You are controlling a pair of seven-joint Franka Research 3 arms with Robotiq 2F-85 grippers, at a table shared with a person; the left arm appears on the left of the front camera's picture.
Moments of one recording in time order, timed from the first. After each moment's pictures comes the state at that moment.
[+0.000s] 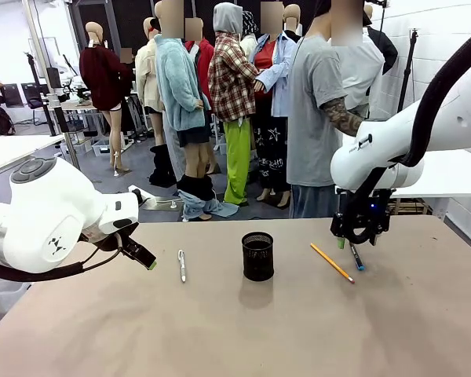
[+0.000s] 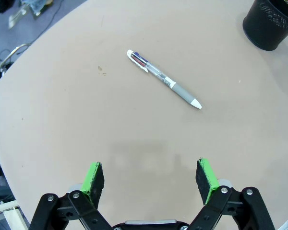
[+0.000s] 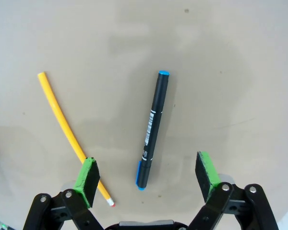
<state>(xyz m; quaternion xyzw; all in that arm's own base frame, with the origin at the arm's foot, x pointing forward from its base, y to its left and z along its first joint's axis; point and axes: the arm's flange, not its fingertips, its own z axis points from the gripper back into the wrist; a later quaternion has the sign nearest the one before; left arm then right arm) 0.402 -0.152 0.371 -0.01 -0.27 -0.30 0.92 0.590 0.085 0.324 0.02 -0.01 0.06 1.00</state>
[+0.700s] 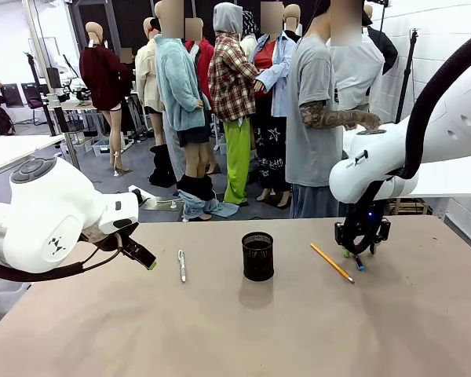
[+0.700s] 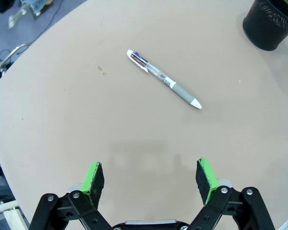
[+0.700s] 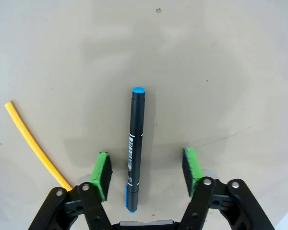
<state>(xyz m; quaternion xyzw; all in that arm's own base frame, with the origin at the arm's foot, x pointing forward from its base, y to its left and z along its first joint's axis) 0.402 -0.152 0.371 -0.01 -0.27 -0.30 0.92 0.598 0.086 0.301 -0.02 -0.01 0.03 1.00</state>
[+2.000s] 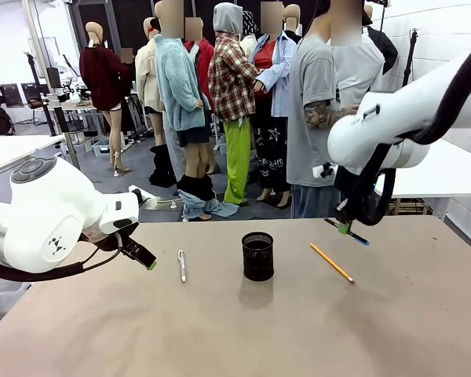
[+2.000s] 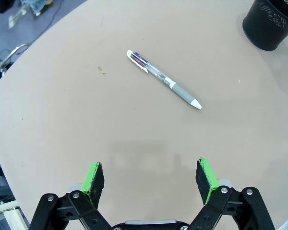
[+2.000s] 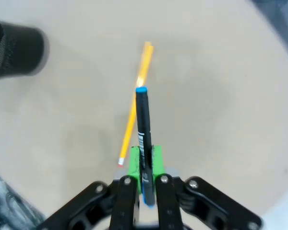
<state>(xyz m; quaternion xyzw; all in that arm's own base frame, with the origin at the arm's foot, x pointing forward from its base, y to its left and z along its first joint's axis) 0.402 -0.153 0.371 -0.01 -0.27 -0.30 0.92 0.549 0.119 0.410 0.05 -0.08 0.38 0.92</state>
